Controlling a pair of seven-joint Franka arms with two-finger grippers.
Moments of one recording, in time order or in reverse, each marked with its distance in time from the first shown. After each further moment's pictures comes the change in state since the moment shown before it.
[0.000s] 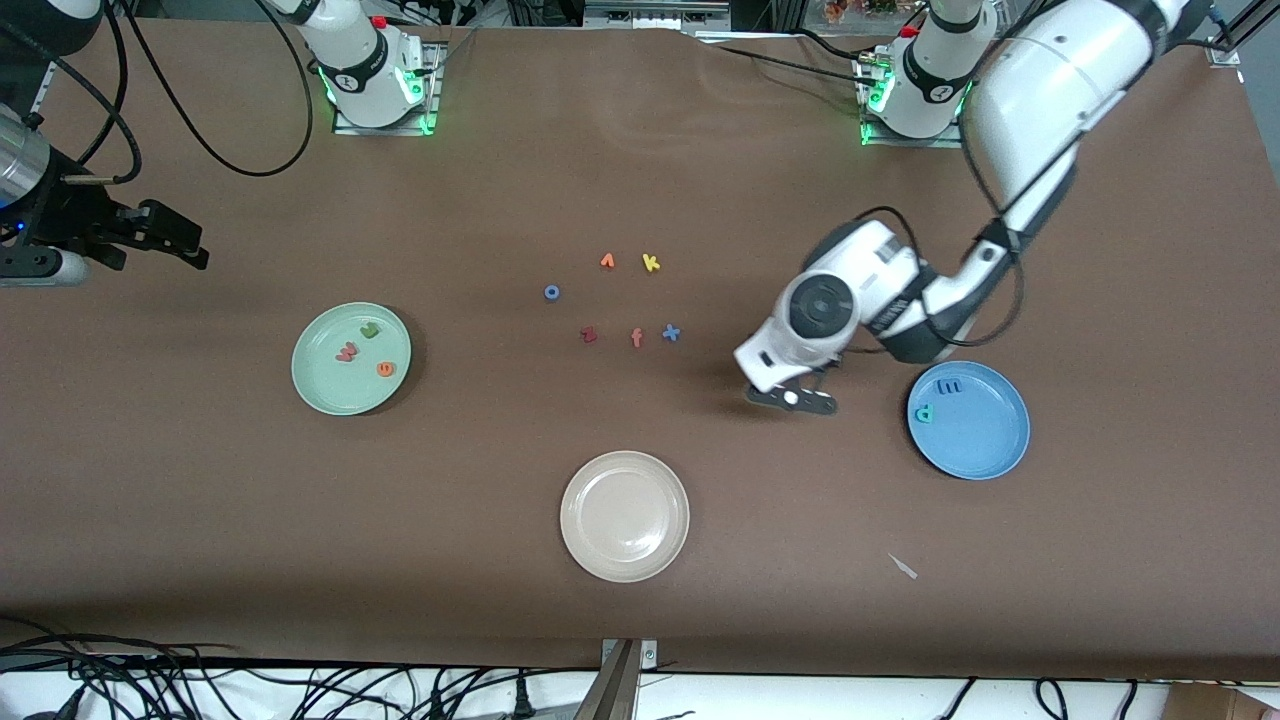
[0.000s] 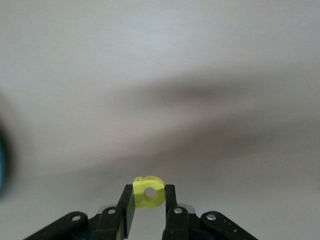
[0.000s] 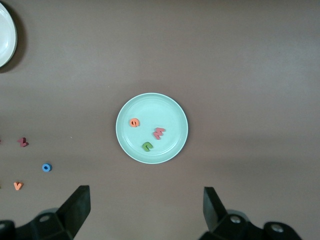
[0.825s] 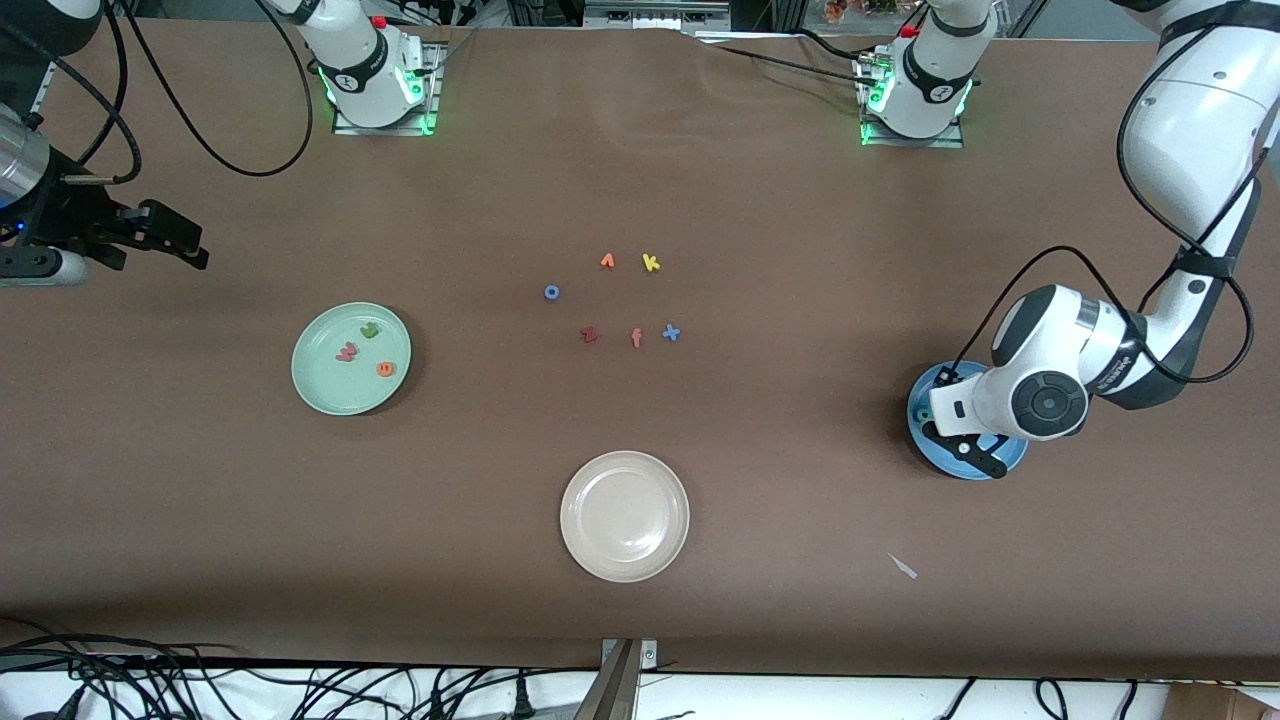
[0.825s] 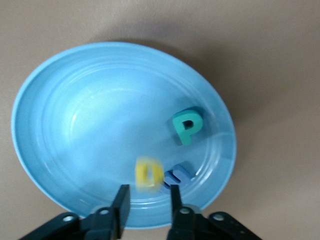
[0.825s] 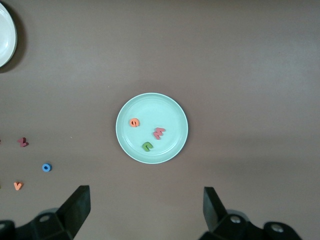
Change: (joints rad) left arm 0.257 0.043 0.094 0.013 0.146 -0.077 0.612; right arm 0.000 0.000 0.000 0.000 0.000 0.000 0.000
